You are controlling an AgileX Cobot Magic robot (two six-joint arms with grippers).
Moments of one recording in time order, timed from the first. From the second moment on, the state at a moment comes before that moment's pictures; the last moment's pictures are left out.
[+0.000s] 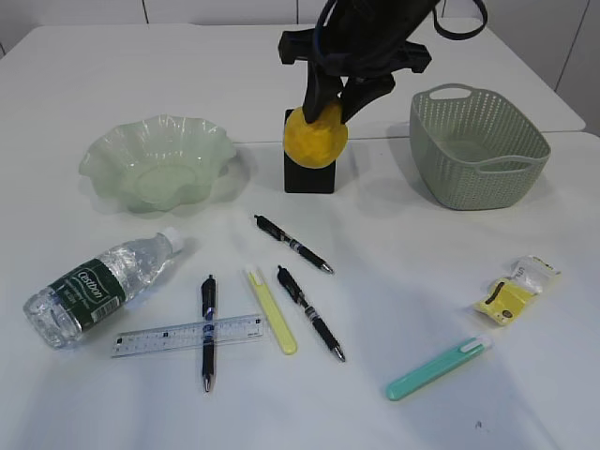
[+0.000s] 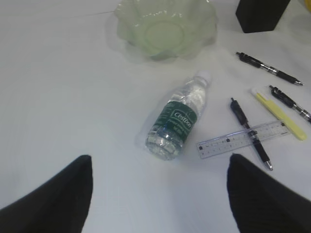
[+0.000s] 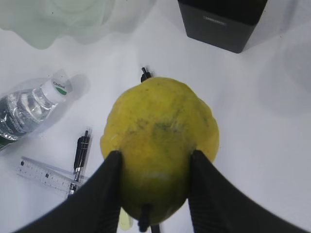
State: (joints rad) left arm -0.01 0.66 -0.82 -0.16 0.91 0.14; right arm 0.39 2.11 -2.12 0.19 1.25 0.09
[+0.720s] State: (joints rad) left arm -0.01 1.05 -1.03 -0.31 0.74 0.28; right arm 0.39 2.10 -2.12 0.22 1.25 0.09
